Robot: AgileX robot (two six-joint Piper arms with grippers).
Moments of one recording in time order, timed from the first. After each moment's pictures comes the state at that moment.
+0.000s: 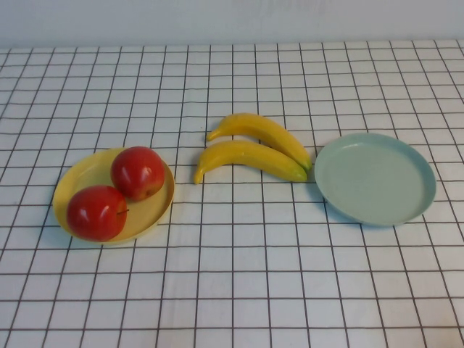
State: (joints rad) right arm -0.06 -0.02 0.03 0.20 0.35 -0.08; left arm -0.17 0.02 0.02 0.19 0.23 -0.02
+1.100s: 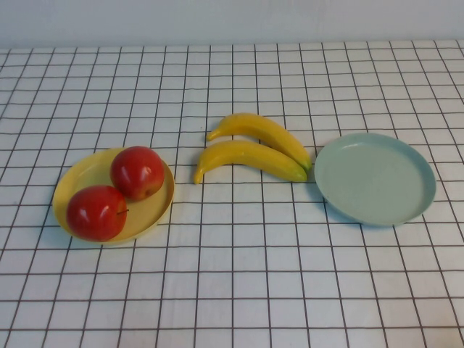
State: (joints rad) right arm -0.06 -0.02 0.03 0.20 0.35 -0.08; left arm -0.06 -0.01 0.03 0.19 0.33 -0.06
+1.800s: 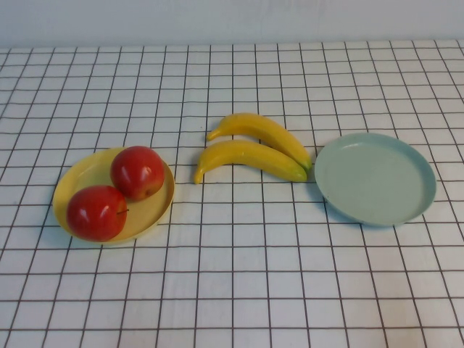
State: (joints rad) right arm -0.06 -0.02 -0.11 0.20 0.39 -0.08; left arm -0.06 -0.01 0.03 0.19 0.33 -0.06
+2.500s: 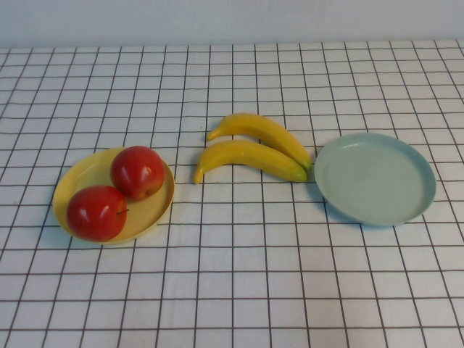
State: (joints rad) right arm -0.06 0.36 -0.59 0.44 0.68 -0.32; left arm -0.06 -0.01 0.03 0.19 0.34 -0.06
